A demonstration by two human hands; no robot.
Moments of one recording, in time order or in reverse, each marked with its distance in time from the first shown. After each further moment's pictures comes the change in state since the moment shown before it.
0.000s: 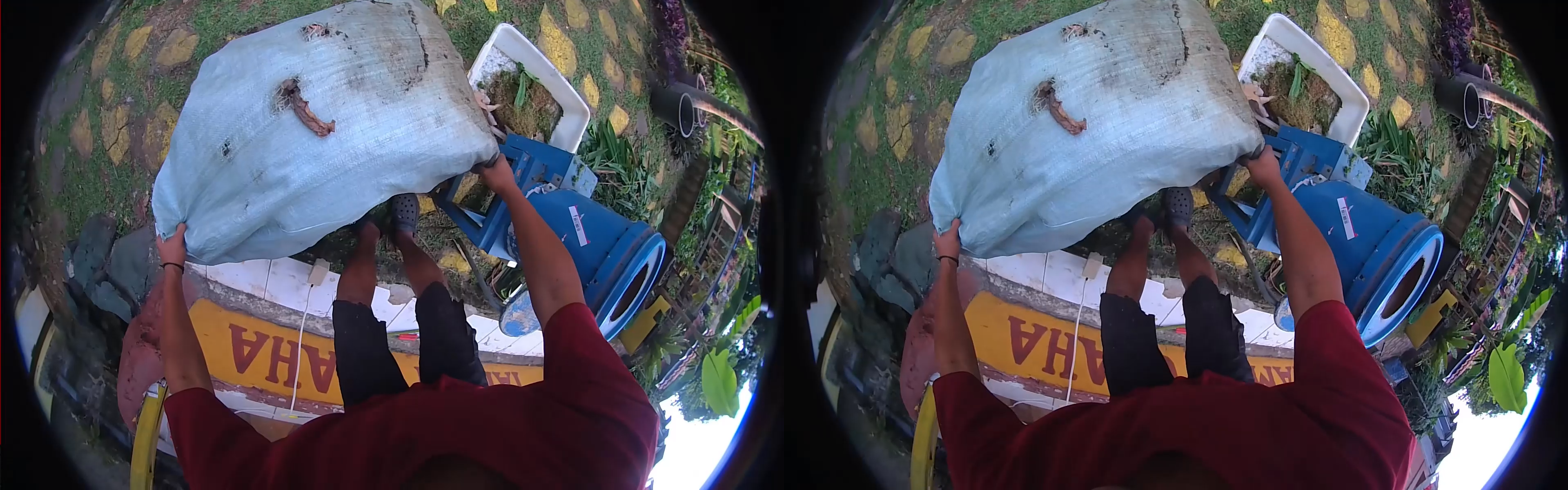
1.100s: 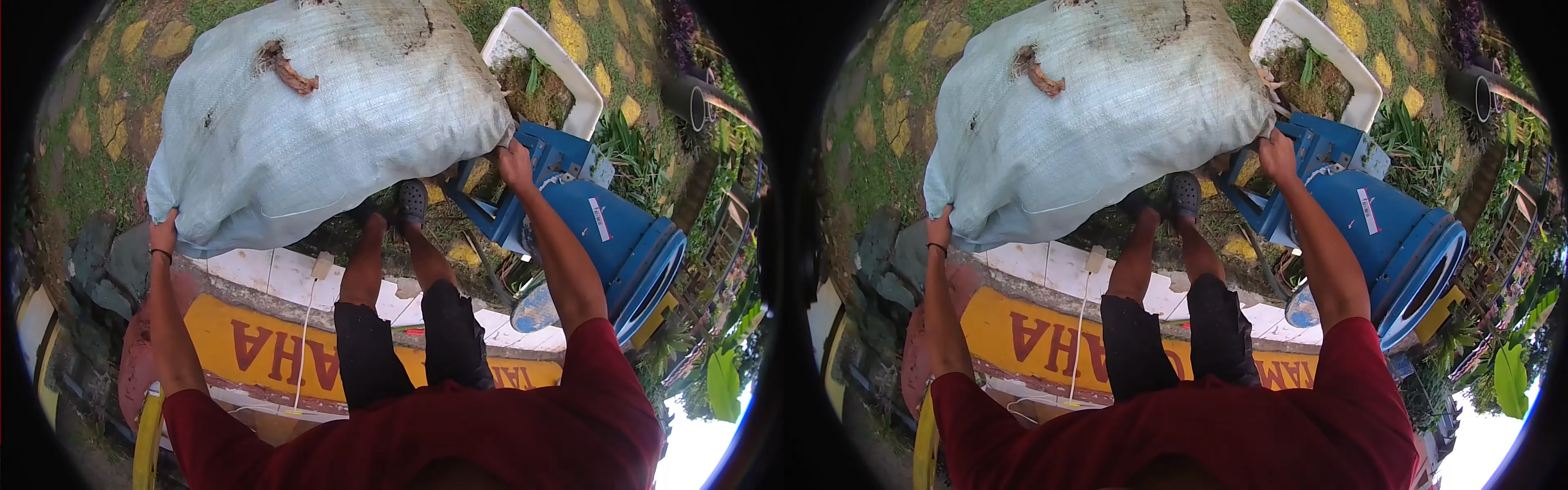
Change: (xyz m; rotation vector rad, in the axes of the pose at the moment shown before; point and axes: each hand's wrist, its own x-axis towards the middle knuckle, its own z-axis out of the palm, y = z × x) left_hand 0.027 0.000 0.005 0.234 -0.054 0.123; right_hand -0.029 -0.025 -0.005 0.015 0.210 -0.217
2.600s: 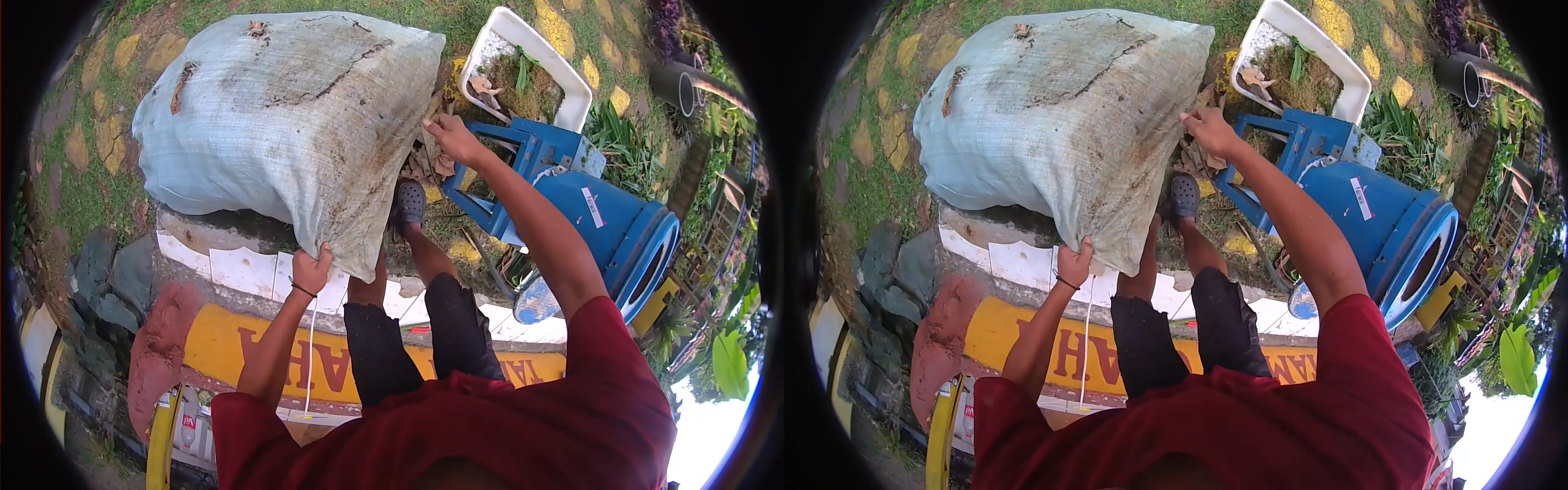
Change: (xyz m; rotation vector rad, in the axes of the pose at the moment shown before) left_hand -0.261 0.226 0.129 -0.659 -0.427 0.217; right_hand 0.007 -0.114 0.060 0.106 -0.458 -0.111
